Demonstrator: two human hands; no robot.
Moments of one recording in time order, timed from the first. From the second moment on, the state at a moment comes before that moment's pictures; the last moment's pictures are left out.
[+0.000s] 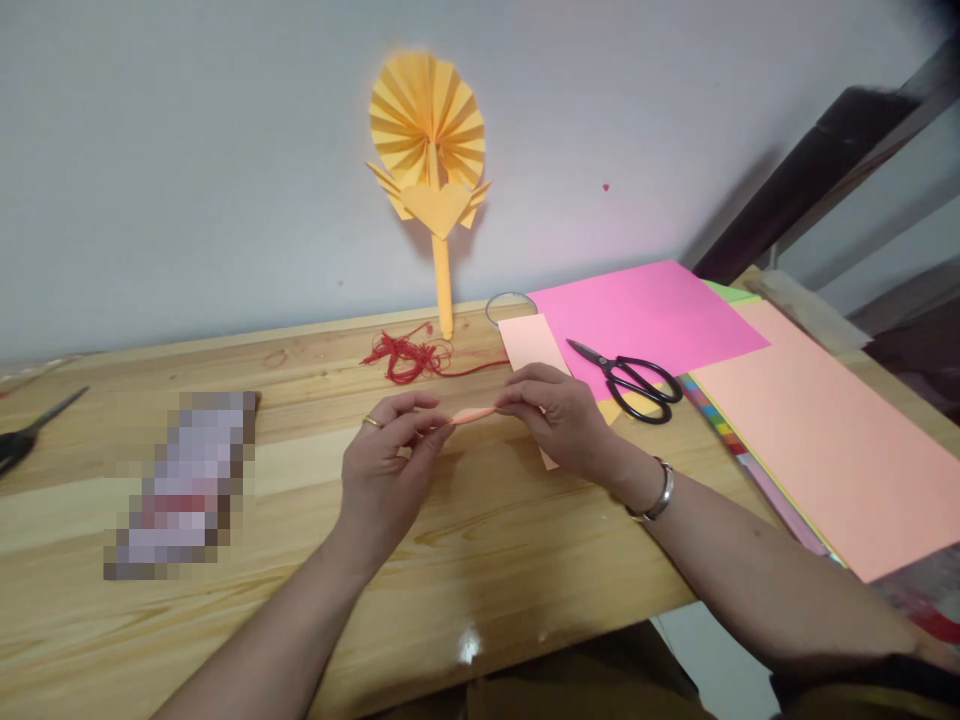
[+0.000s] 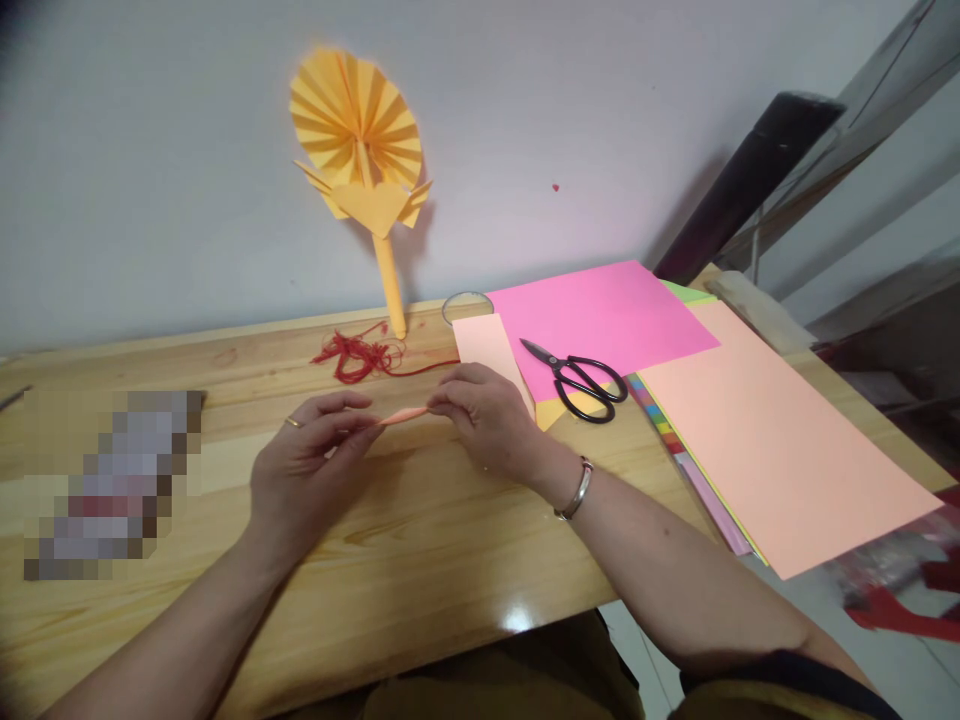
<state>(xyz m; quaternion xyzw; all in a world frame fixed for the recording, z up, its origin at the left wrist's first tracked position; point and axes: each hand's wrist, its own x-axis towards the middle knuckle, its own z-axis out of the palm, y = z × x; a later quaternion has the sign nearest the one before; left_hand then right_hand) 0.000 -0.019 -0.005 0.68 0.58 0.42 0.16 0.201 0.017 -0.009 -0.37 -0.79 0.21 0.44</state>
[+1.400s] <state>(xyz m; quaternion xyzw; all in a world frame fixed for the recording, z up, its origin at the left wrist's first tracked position) 0.002 -0.022 -0.008 0.75 0.51 0.41 0.11 0.199 0.010 -0.010 -0.34 -0.83 0.20 0.41</state>
